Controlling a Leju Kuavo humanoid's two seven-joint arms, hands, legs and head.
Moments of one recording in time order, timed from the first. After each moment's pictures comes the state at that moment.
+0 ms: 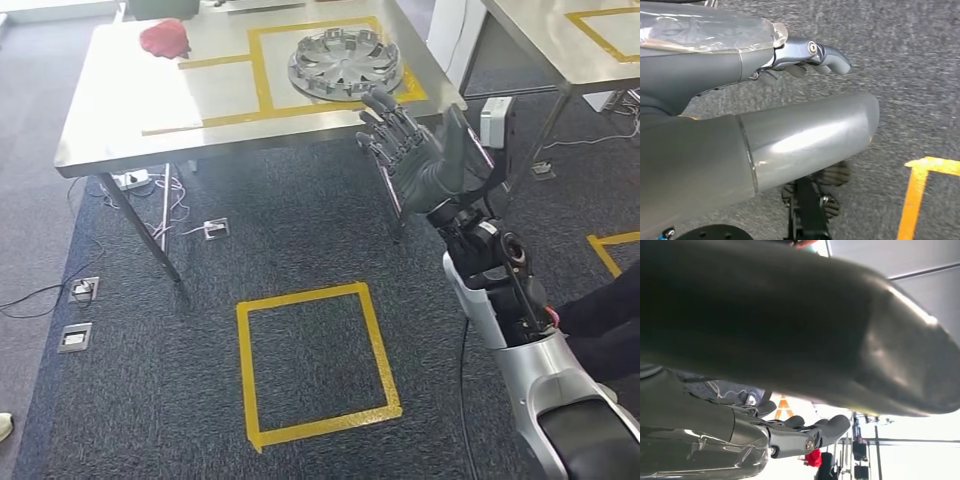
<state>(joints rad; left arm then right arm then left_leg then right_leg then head) -0.13 0.17 -0.19 -0.20 0.48 0.04 -0.10 -0.55 -0.19 0.24 -1.43 -0.57 0.32 -0.02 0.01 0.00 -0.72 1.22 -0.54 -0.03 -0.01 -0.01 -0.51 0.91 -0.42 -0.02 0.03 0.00</state>
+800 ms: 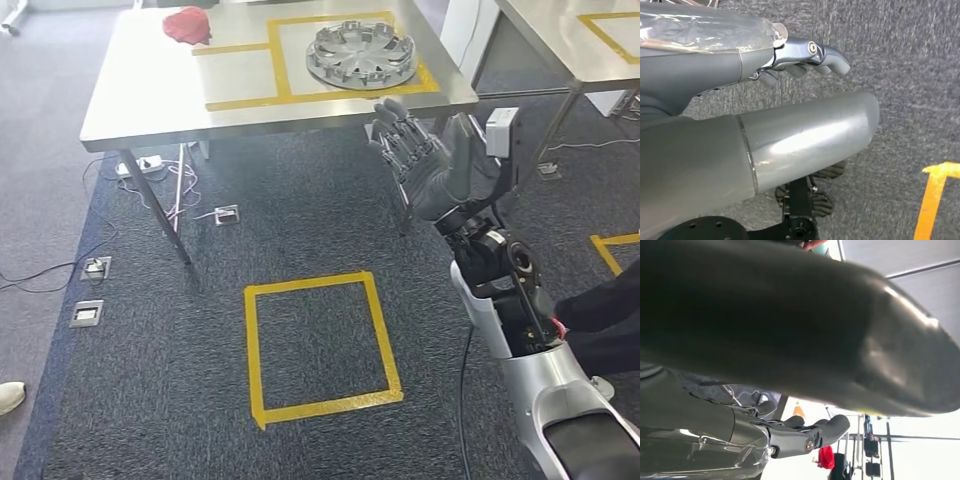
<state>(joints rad) -0.12 0.16 -0.19 -0.20 0.48 0.04 -0.12 -0.54 -0.19 0.23 -1.42 -0.52 0.30 -0.01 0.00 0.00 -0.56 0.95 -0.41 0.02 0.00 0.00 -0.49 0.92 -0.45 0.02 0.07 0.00</state>
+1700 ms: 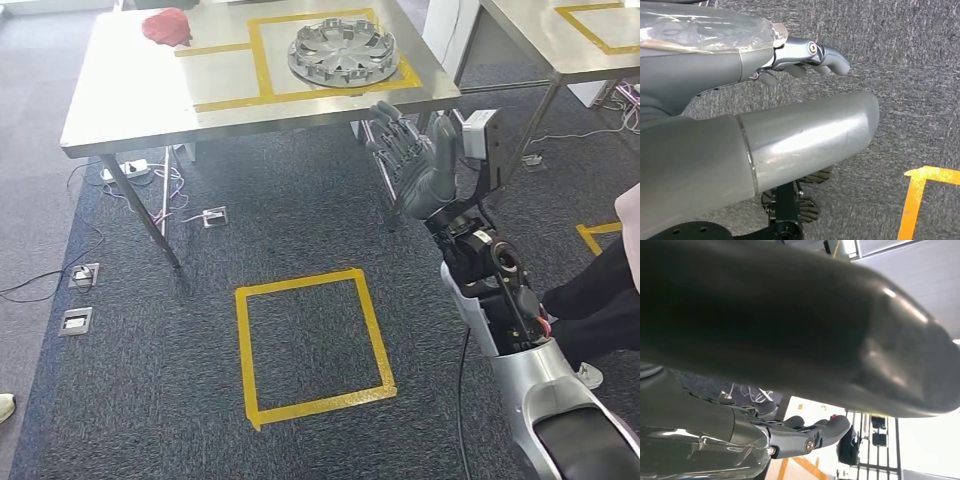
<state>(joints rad) -0.13 0.15 -0.19 -0.20 0.48 0.07 -0.19 -0.51 -0.19 0.22 -1.44 -0.41 0.22 -0.02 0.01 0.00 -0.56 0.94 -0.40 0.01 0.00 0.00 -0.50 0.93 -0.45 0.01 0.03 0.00</state>
